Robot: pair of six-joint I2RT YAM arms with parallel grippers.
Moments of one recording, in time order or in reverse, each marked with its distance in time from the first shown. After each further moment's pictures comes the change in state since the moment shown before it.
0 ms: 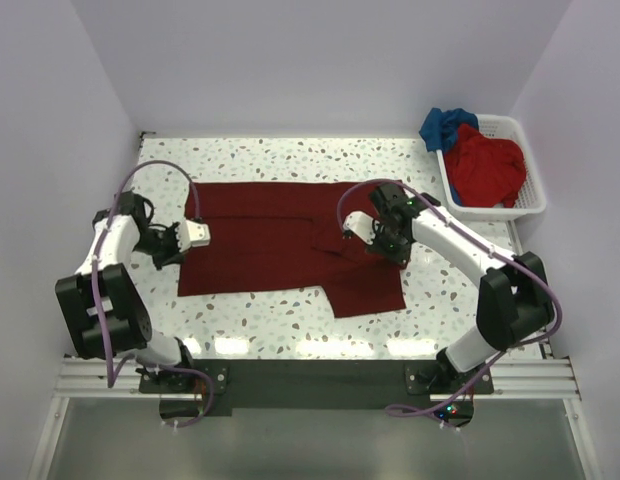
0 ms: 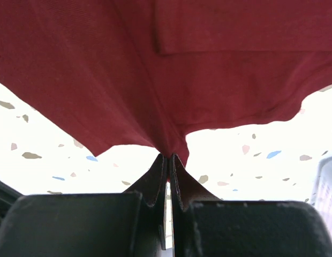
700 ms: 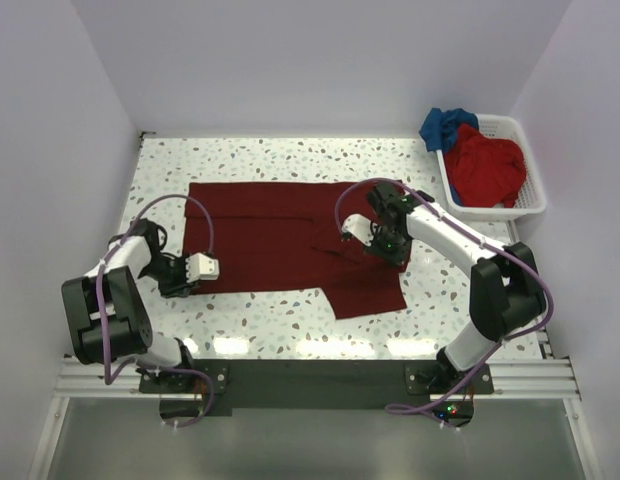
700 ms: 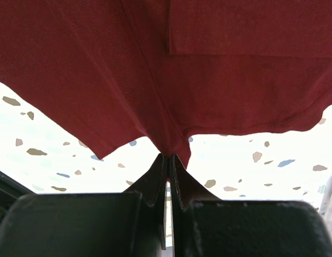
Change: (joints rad) left arm -0.020 -0.014 -0.236 0.108 -0.125 0.109; right arm -0.012 0.075 0.034 -0.029 -0.022 -0.019
